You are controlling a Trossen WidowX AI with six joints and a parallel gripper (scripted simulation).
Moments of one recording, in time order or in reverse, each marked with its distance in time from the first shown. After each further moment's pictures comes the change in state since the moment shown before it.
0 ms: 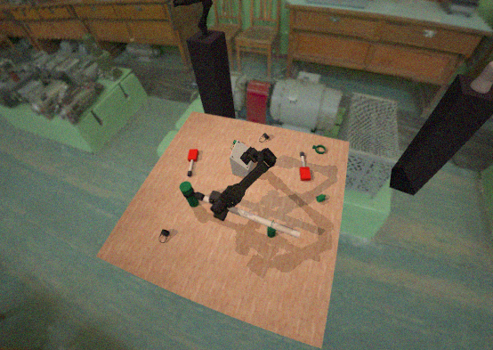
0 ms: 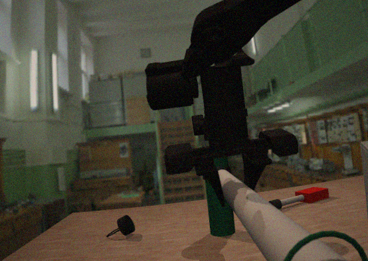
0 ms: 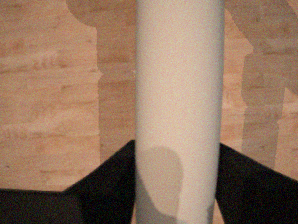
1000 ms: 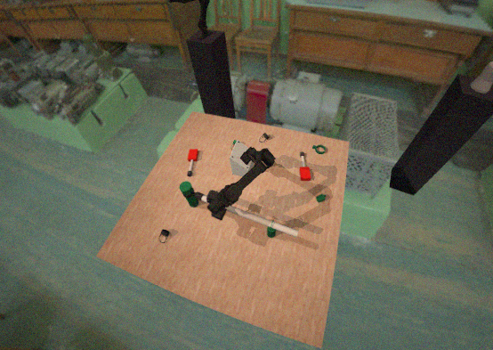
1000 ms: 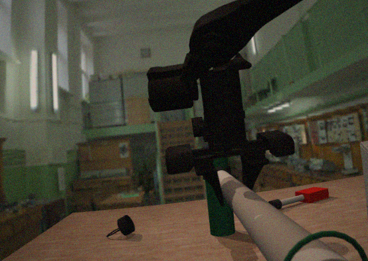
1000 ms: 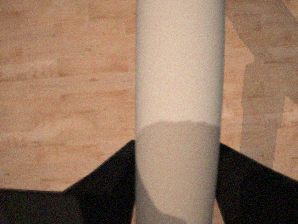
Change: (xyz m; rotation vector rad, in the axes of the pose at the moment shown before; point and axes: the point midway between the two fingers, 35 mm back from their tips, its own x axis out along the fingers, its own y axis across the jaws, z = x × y) arm 0.005 -0.001 0.012 -0.003 0.015 -0.003
